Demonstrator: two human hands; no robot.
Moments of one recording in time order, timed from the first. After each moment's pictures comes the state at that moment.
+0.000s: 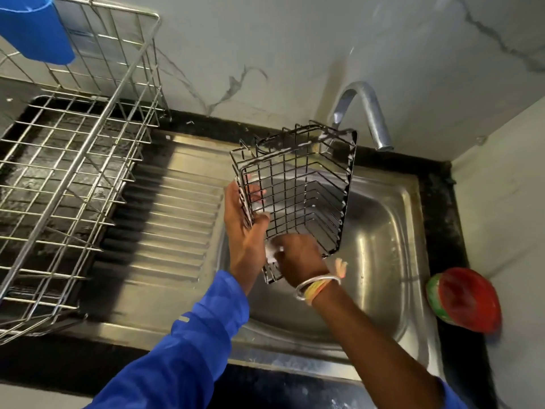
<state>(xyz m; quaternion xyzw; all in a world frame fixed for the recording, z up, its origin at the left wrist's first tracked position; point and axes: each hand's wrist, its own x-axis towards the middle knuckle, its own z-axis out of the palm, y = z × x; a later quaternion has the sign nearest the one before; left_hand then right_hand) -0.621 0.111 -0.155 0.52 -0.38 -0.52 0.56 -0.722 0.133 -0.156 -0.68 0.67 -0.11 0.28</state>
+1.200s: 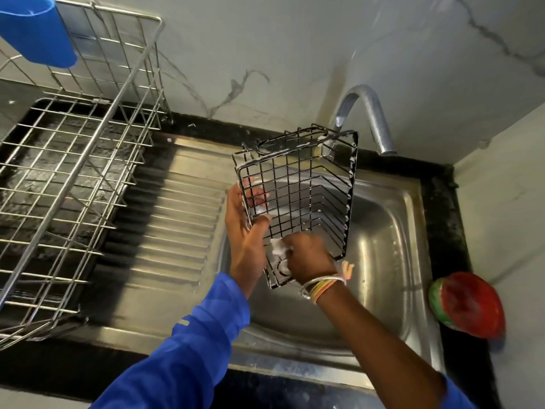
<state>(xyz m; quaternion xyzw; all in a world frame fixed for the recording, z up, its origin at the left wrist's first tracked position) -0.625 0.105 -0.173 0.51 -0.37 -0.54 0.55 -0.734 0.123 -0.164 -0.64 0.71 -0.09 0.27</state>
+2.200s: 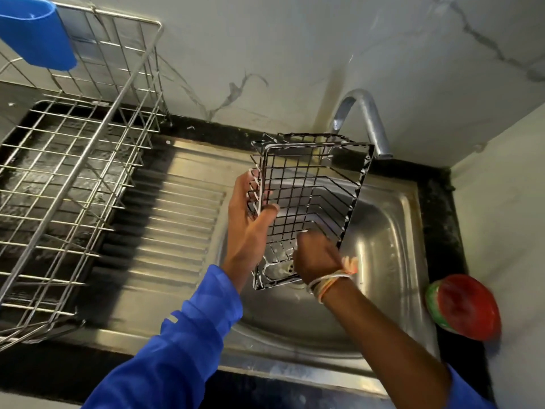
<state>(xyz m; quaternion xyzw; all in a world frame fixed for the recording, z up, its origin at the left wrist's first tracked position) -0.618 0.086 -0.140 0.46 -0.49 -0.51 0.53 -0.746 0.122 -0.149 -0.66 0.72 0.03 0.19</state>
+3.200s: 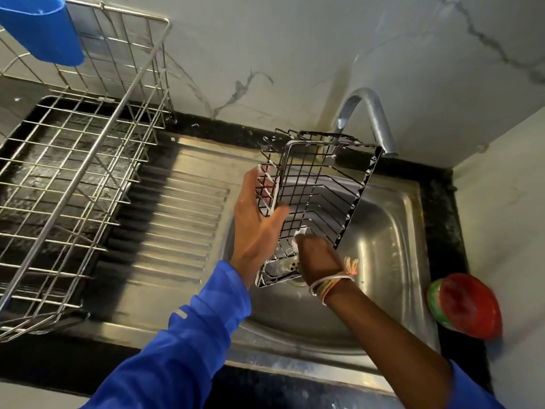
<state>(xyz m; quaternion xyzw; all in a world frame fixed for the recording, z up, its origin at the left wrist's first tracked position) -0.623 0.092 -0.125 0.48 -0.53 -0.46 0.53 -0.749 0.134 -0.166 -0.72 0.68 0.02 0.17</state>
